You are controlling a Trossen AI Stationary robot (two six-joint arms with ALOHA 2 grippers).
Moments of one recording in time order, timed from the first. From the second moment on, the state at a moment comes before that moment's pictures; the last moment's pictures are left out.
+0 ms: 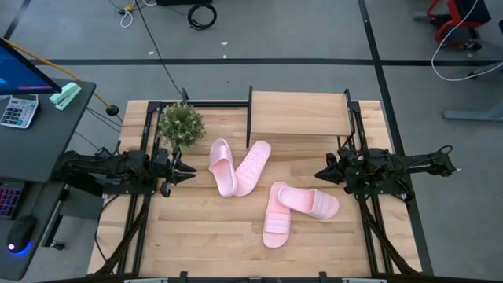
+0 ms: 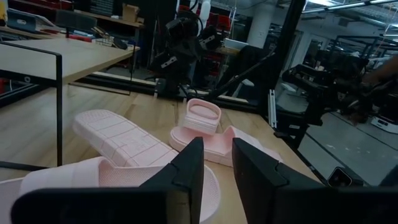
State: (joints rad) left arm -0.10 0.05 0.01 0.08 -0.03 -0.24; right arm 0.09 0.05 0.03 0.03 -0.07 0.77
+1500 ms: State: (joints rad) left arm -0.10 0.67 0.51 0.20 -0.19 -0.38; right arm 0.09 0.67 0.68 -0.44 -0.14 0.98
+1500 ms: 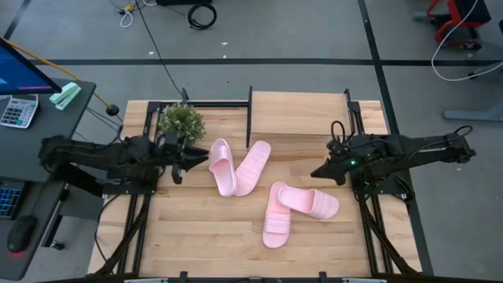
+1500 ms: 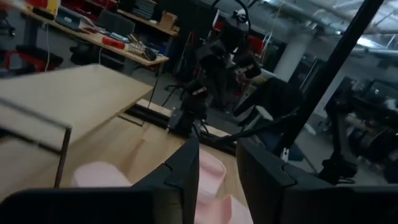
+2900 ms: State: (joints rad) left arm -0.08 1.13 1.19 -0.56 -0.13 -0.22; right arm 0.09 0.96 1.34 -0.83 -0.01 0.31
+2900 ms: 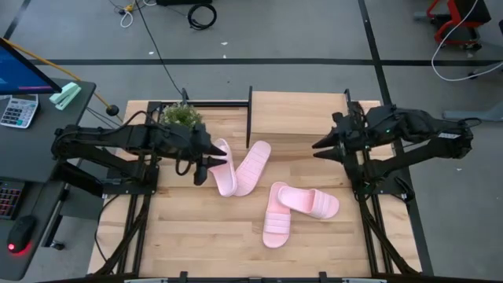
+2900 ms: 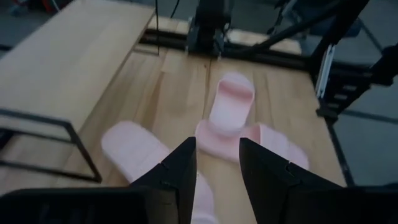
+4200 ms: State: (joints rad) left arm 0.04 1.13 1.19 -0.63 -0.13 -0.24; right arm 0.14 1.15 1.32 -1.37 -0.01 1.03
